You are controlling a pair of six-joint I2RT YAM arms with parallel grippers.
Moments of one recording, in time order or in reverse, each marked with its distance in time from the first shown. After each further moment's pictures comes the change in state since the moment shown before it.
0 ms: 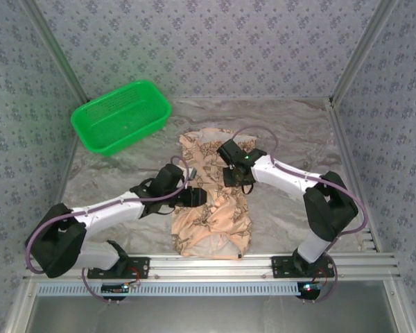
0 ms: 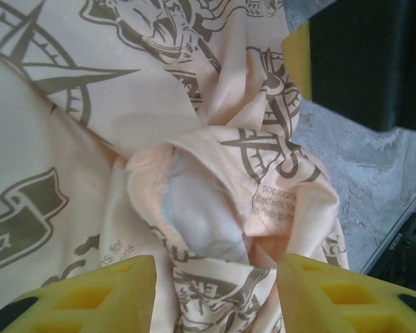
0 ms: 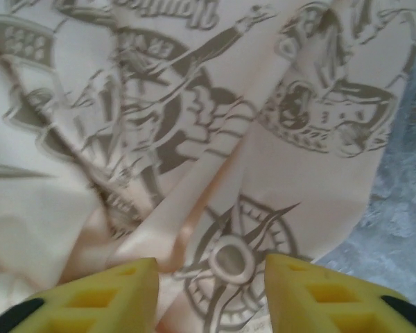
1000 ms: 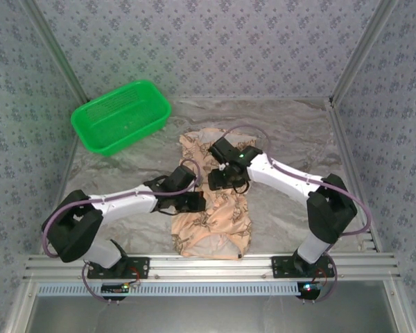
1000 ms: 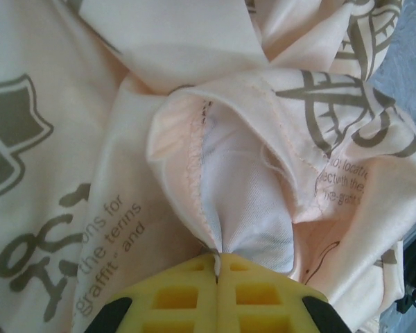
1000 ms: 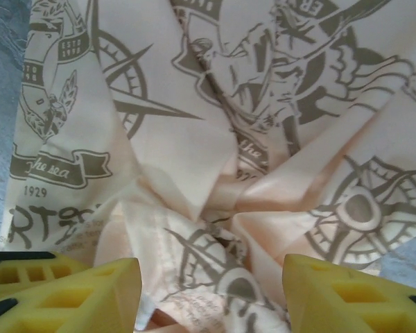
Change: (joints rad) left arm -0.053 0.140 0.093 -0.169 0.009 -0.060; right arm 0.092 0.012 0.117 -0.104 -0.148 0.058
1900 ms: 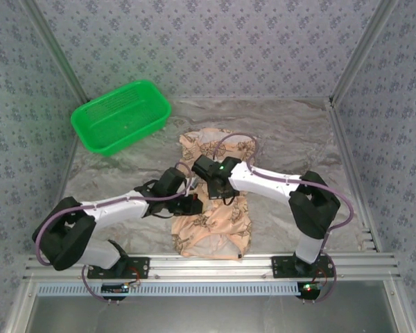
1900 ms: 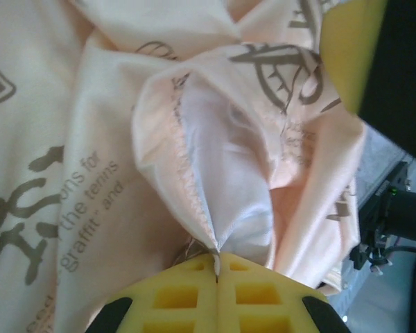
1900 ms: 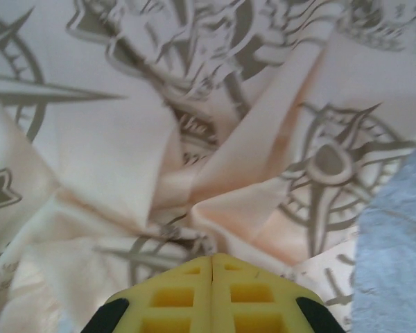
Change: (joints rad) left arm 0.064 -0.093 -0.118 0.117 0.169 0.021; right arm 0.115 0.100 0.022 -0.092 0.285 0.254
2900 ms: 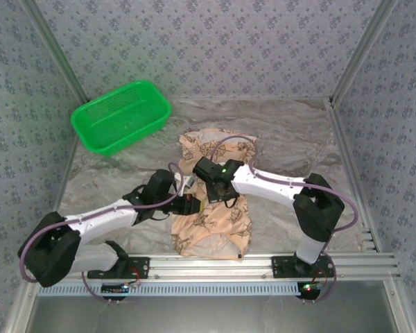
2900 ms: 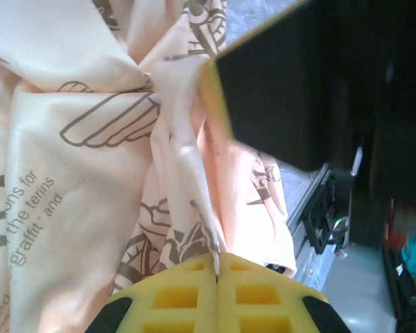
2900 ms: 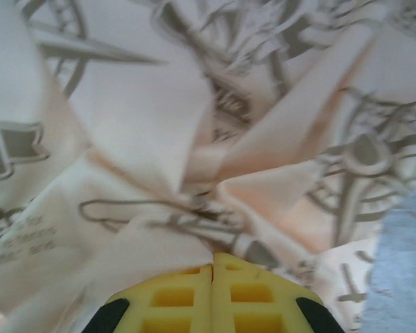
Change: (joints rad) left arm 0.030 -0.157 -0.116 0.161 0.085 0.063; right arm 0.008 -0.047 -0.043 0.037 -0.060 -0.081
